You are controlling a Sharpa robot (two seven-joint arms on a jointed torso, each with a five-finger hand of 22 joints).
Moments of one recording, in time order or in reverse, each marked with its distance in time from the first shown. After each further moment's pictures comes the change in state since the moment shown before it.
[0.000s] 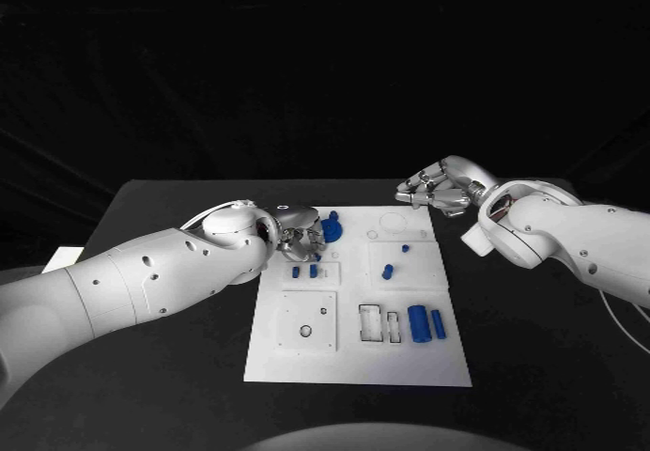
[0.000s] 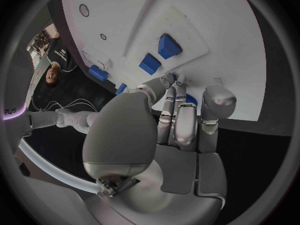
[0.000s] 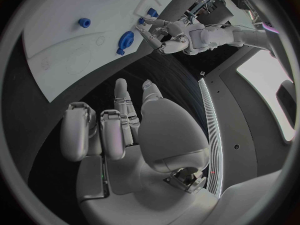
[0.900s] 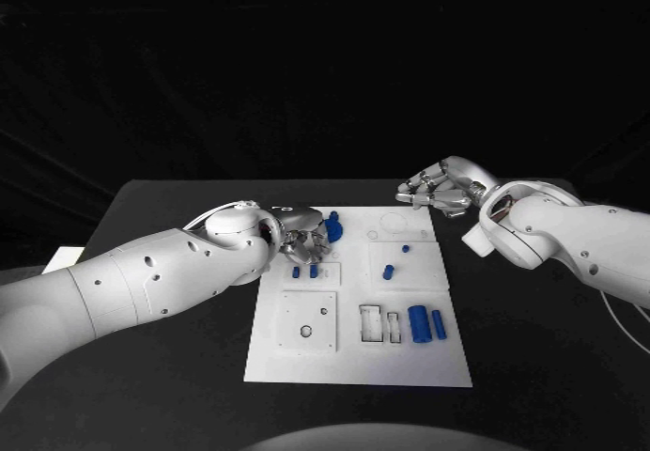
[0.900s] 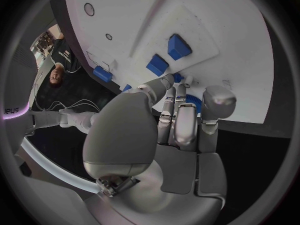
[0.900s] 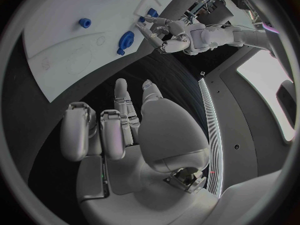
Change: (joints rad) left arm 0.000 0.002 0.000 0.008 0.000 0.015 0.025; left_hand 0.005 0.005 0.007 0.002 0.000 0.000 0.000 0.000 0.002 0.000 0.000 -0.005 -0.002 0.000 0.000 0.000 0.006 0.000 -0.004 0.004 0.000 -0.004; right arm 0.000 -0.001 0.000 0.001 -0.001 0.000 -0.001; right_hand 0.000 0.000 0.000 0.000 0.000 0.000 0.000 0.000 0.000 0.000 0.000 0.000 0.000 0.000 0.000 0.000 -0.001 0.000 0.000 0.000 0.000 0.000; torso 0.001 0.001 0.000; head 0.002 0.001
